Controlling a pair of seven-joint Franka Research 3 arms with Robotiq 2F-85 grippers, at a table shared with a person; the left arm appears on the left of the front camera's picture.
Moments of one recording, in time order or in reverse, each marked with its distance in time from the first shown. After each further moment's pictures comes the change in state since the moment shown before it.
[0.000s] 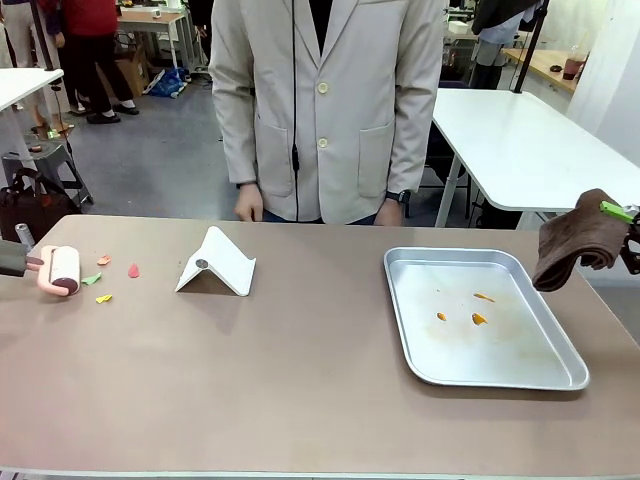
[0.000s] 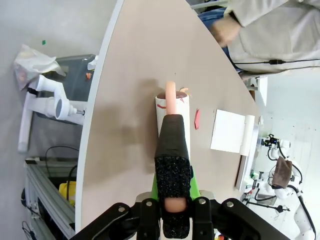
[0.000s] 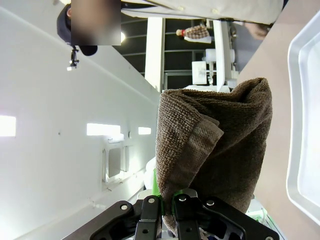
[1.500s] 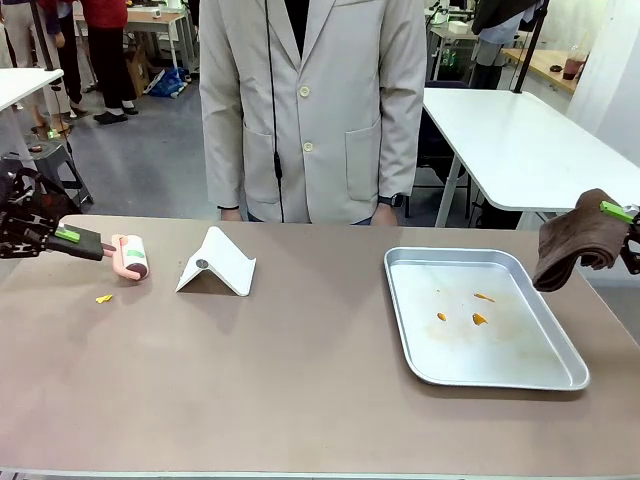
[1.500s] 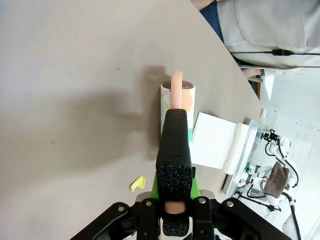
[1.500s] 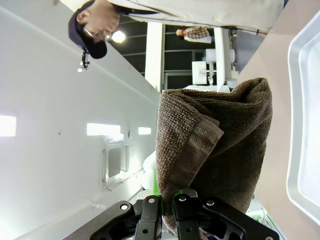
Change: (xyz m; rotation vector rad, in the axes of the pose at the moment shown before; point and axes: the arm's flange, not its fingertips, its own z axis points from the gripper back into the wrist) left arm 0.019 -0.081 -0.104 0.045 0.112 0.089; right arm 0.000 0.000 0.000 0.000 0.000 0.000
